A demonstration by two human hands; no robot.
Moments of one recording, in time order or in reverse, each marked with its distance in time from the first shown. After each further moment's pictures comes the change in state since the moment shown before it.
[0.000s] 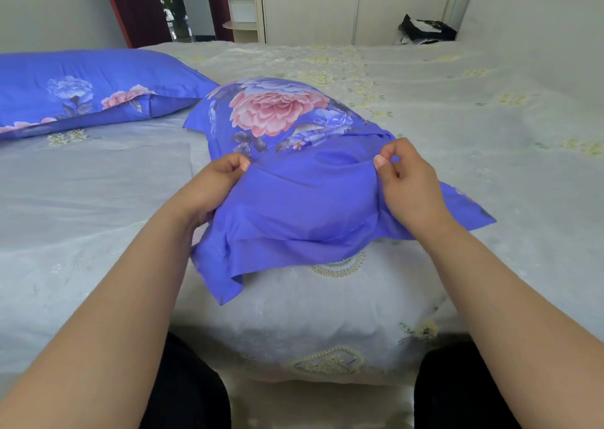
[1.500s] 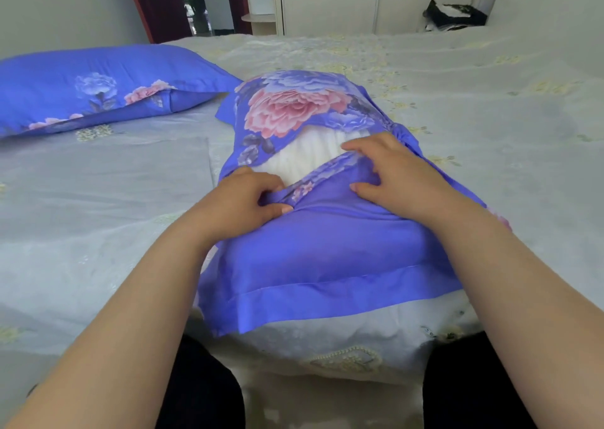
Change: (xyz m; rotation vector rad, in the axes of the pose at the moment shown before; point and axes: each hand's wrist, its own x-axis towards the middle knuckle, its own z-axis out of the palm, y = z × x) left_hand -0.039 0.017 0.008 0.903 -0.156 0.261; right_hand 0.018 -0.015 0.014 -0.323 -0.433 -0.270
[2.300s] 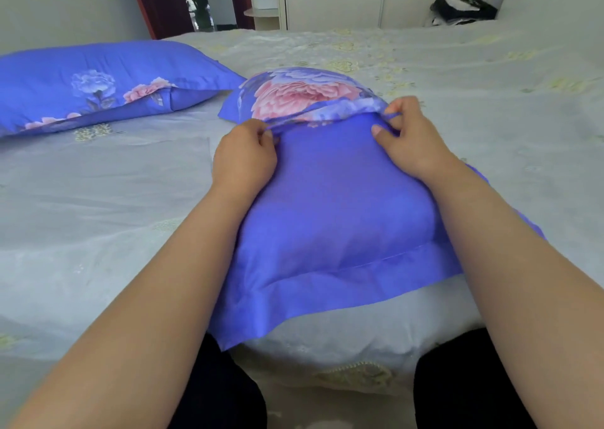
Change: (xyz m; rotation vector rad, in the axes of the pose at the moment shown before) left_hand 0.080 -0.020 0.003 -0.025 0.593 -0.354; right_hand 0.067 0.032 0.002 0.340 0.264 0.244
